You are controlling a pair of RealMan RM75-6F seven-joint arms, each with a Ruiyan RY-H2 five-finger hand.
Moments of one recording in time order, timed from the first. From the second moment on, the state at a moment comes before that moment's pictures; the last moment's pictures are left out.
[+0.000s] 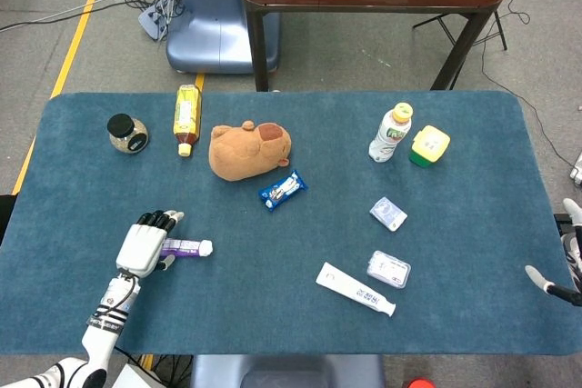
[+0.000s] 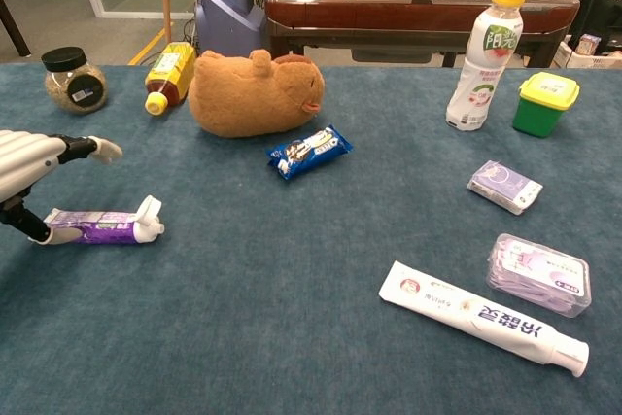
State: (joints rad) left arm -0.43 -1.59 -0.10 -1.30 1.40 1.19 0.31; right arm -0.03 -0.93 0.11 -1.80 -1.46 1.62 0.00
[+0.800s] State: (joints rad) left arm -0.46 -1.62 -0.10 -1.30 1.32 1.14 0.41; right arm -0.05 -0.93 0.11 -1.78 -1.45 1.62 0.04
